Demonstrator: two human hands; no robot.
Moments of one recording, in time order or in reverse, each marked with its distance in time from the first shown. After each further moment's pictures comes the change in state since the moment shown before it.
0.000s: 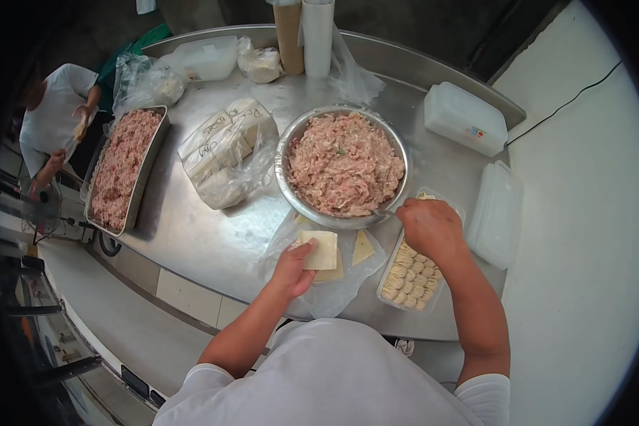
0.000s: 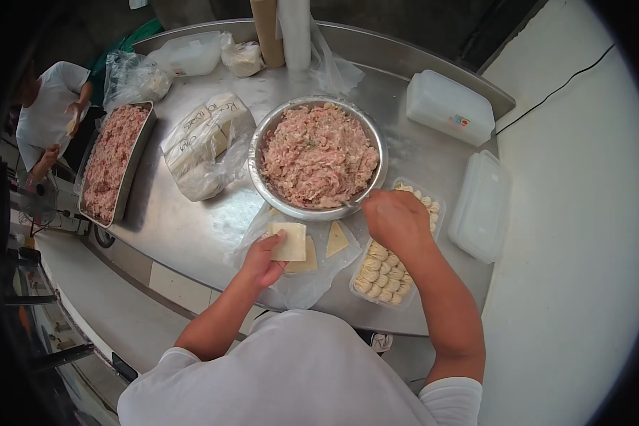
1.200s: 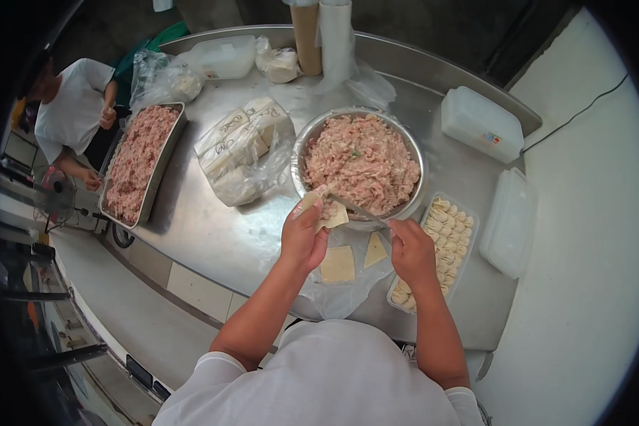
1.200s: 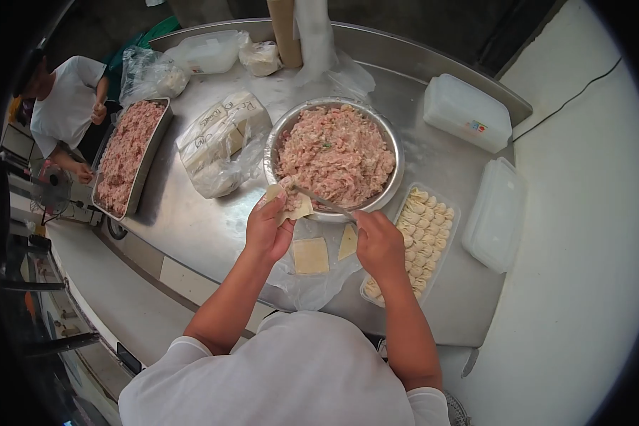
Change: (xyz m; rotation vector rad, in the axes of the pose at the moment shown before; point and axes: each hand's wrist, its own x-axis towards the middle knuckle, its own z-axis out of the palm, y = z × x) left_hand 0.011 0.049 0.071 -0.018 -0.051 0.359; right_hand -0.018 -0.050 0.074 0.747 0.487 0.177
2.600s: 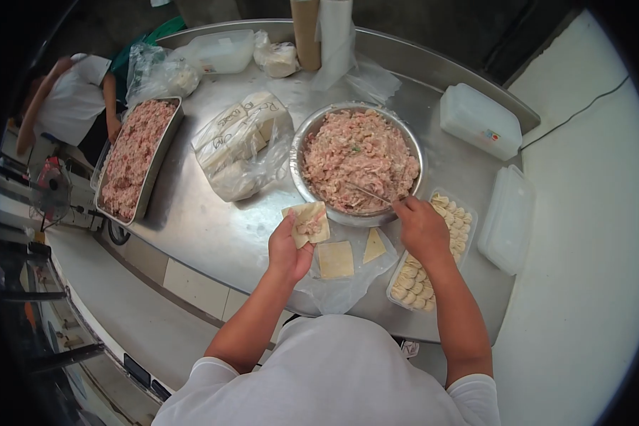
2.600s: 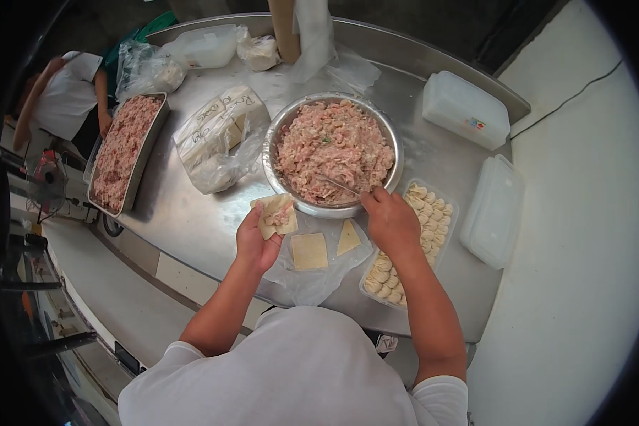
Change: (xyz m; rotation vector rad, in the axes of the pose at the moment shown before) left_hand -0.019 -0.001 -0.045 -0.099 0.126 -0.085; right_hand 0.036 0.017 -0.017 -0.537 -0.198 -0.168
